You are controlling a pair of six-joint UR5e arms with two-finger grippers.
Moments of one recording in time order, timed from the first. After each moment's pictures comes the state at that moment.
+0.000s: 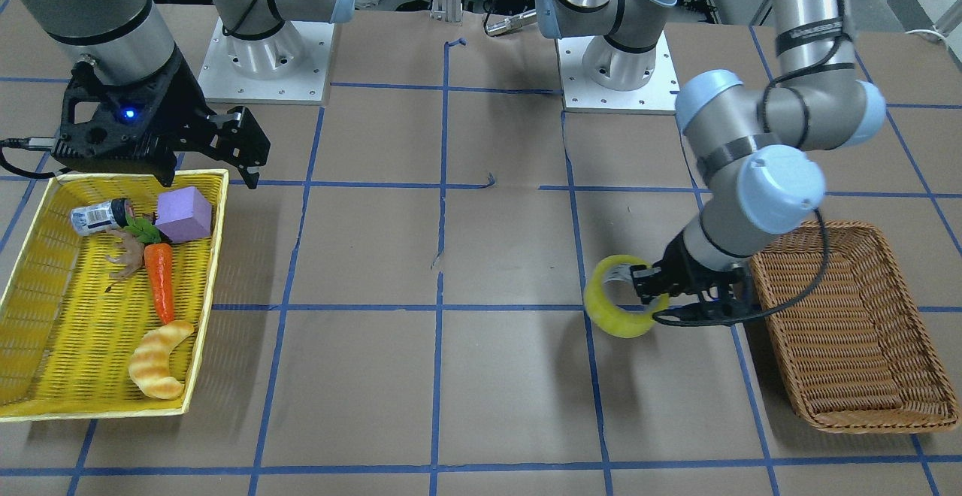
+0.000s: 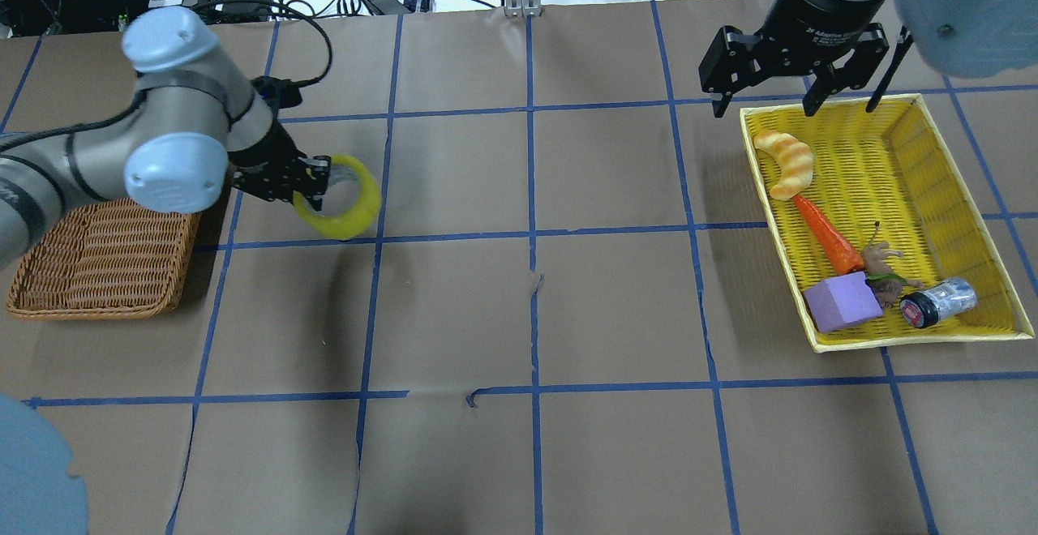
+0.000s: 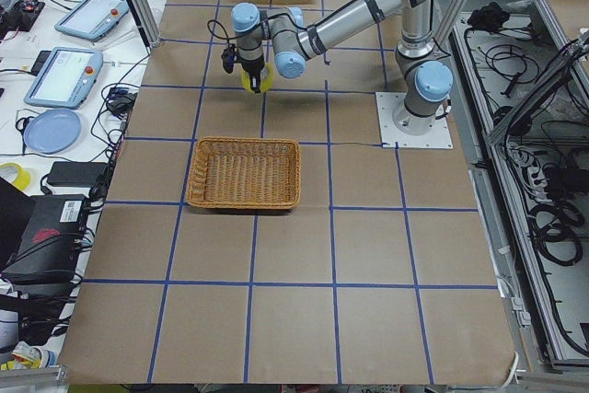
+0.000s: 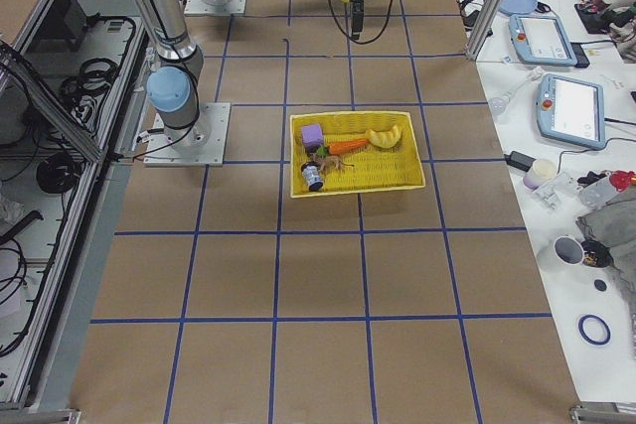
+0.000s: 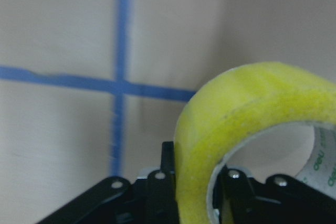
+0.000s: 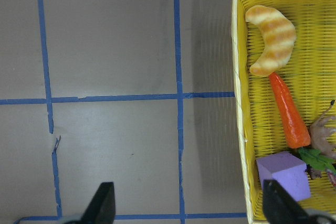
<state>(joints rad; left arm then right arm) -1.33 -1.88 -1.78 -1.09 1.54 0.23 1.55 -1.51 1.54 -1.64 -1.54 0.00</state>
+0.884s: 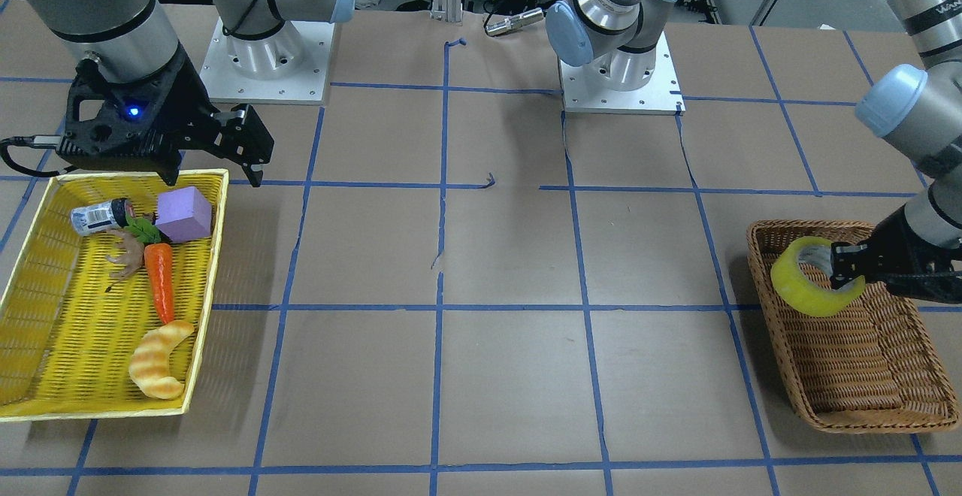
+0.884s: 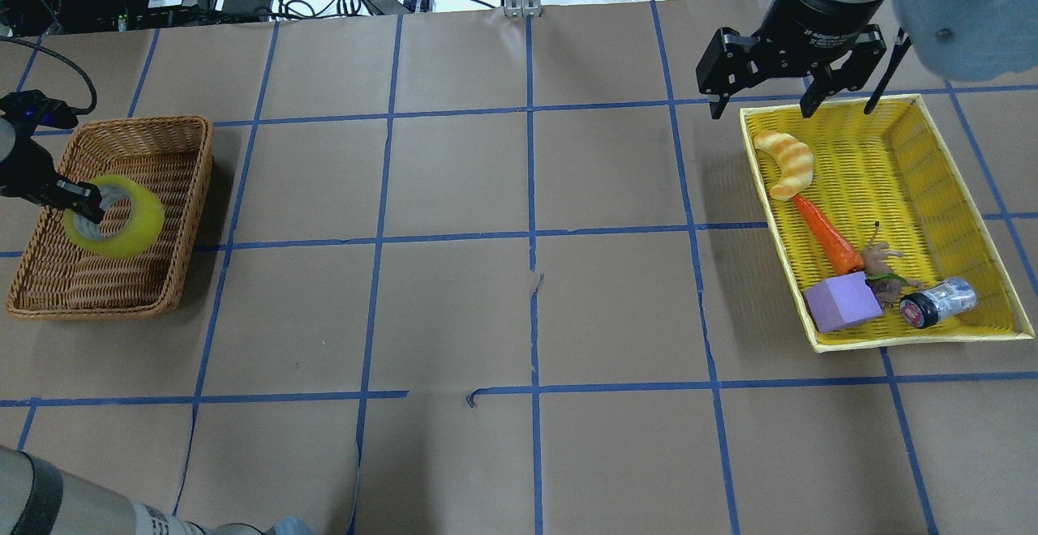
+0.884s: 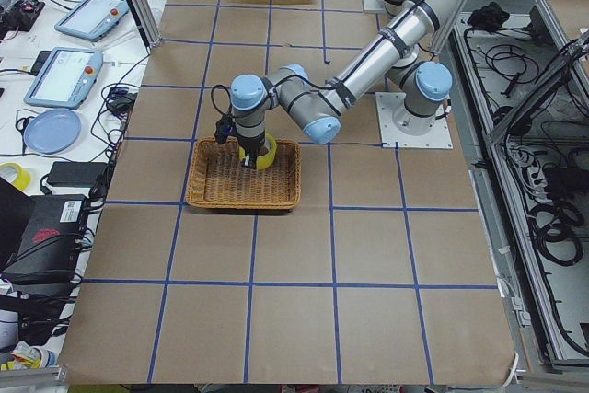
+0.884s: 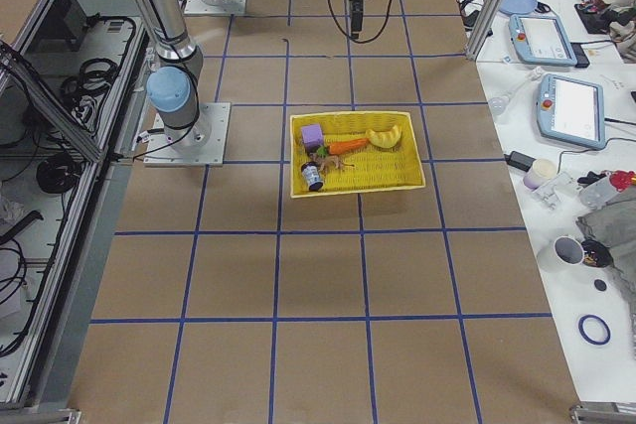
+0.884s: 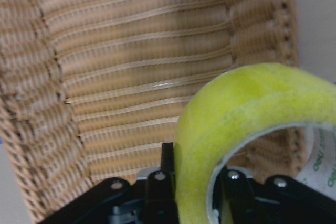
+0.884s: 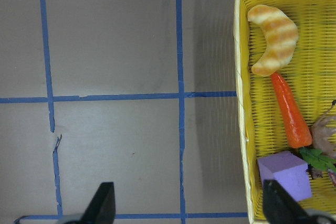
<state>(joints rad) -0.93 -1.95 -1.74 -0.93 1.61 0.87 1.55 -1.51 1.54 -1.64 -1.55 0.00</state>
